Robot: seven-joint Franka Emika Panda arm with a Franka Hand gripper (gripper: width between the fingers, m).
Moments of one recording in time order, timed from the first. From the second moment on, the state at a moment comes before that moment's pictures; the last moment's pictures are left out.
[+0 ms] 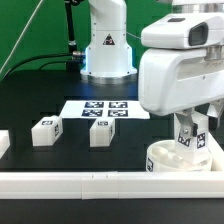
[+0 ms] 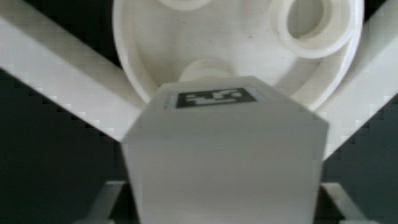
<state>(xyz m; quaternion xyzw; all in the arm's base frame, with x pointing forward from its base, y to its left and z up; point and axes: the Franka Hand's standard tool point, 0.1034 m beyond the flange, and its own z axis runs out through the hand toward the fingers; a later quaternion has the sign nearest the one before) 0.653 0.100 0.081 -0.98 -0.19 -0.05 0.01</state>
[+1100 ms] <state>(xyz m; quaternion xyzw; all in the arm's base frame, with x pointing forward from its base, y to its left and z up) 0.652 0.087 0.081 -0.93 0.36 -0.04 0.06</state>
